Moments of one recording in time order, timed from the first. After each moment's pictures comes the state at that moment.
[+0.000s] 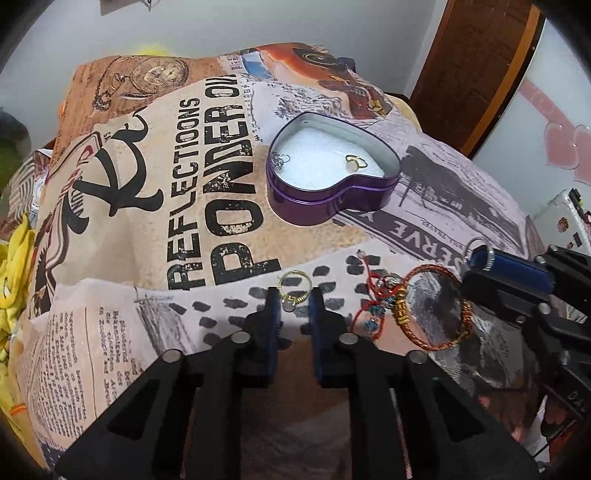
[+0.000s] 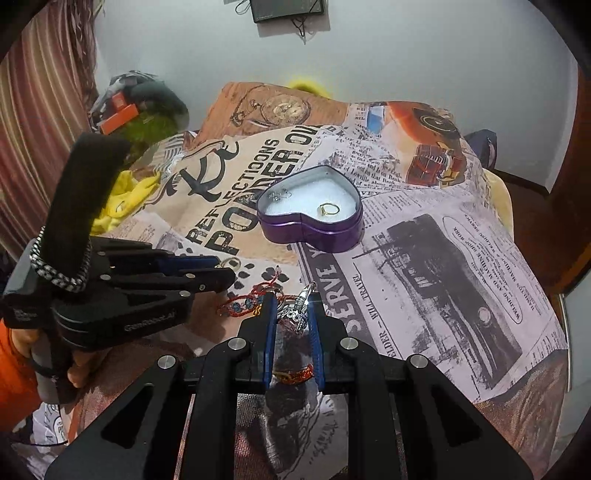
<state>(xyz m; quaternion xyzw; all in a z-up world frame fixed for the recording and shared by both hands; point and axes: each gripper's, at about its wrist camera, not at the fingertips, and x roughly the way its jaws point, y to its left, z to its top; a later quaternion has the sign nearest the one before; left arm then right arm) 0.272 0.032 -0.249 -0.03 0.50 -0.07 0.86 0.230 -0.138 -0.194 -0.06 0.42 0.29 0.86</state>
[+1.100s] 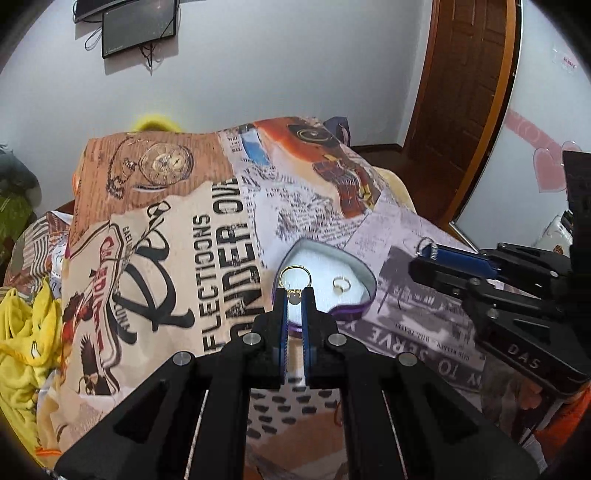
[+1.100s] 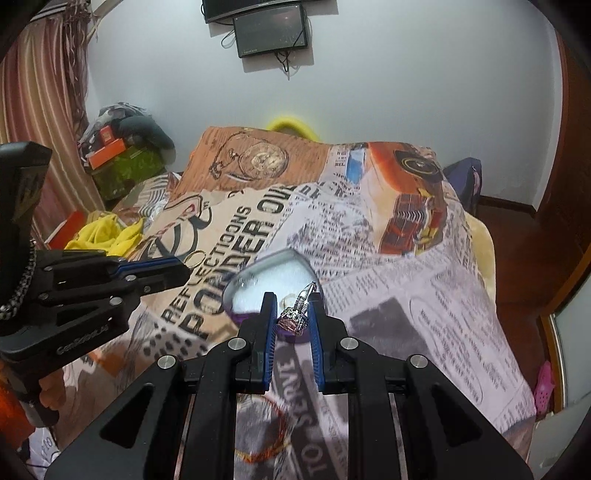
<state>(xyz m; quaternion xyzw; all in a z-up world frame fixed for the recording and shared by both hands) 0.291 0.033 -0.165 -0.01 0.39 -0.07 0.92 0.282 -0.140 -0.154 -0.05 0.37 0.27 0.89</state>
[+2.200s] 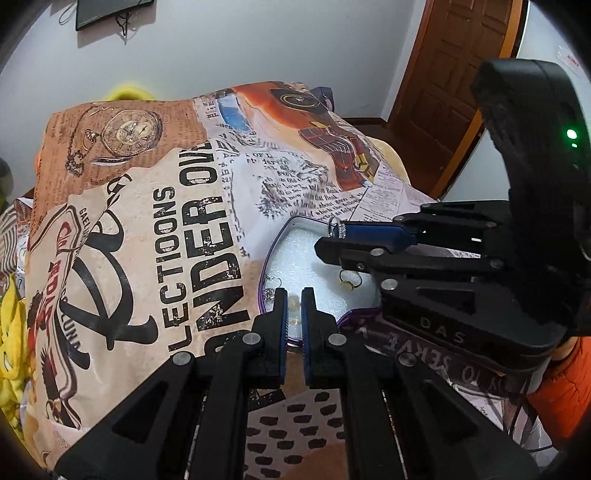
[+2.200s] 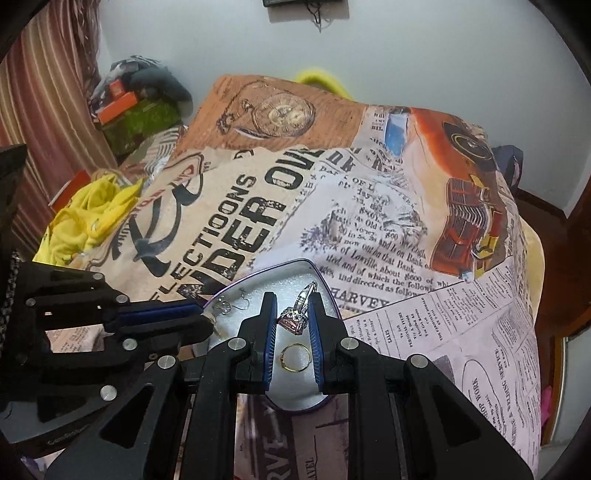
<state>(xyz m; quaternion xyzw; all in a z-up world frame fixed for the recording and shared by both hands) 0.338 0.036 -0.212 -0.02 0.45 -0.12 0.89 0.354 -0.094 -0.195 -0.10 0.44 0.32 0.83</state>
